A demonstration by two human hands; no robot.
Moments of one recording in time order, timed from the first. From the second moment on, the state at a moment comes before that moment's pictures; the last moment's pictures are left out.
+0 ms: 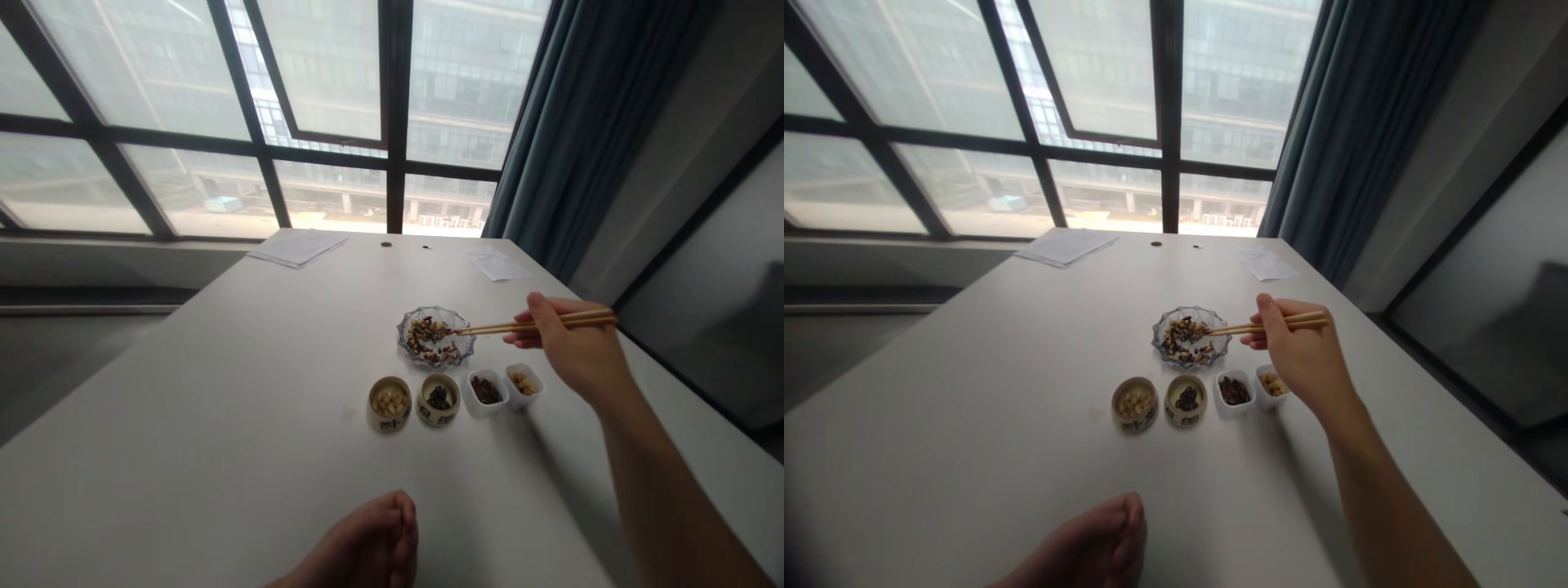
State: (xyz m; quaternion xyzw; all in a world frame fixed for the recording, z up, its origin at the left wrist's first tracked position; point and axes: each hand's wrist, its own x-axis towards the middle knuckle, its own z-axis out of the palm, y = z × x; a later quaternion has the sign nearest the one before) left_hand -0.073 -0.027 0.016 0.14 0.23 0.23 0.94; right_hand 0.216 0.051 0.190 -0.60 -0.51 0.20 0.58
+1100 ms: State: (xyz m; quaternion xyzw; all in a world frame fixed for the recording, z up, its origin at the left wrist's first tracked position) left_hand -0.074 -0.027 0.019 0.12 0.23 0.23 0.94; right_hand 0.222 -0.003 0.222 -0.67 -0.66 0.13 0.33
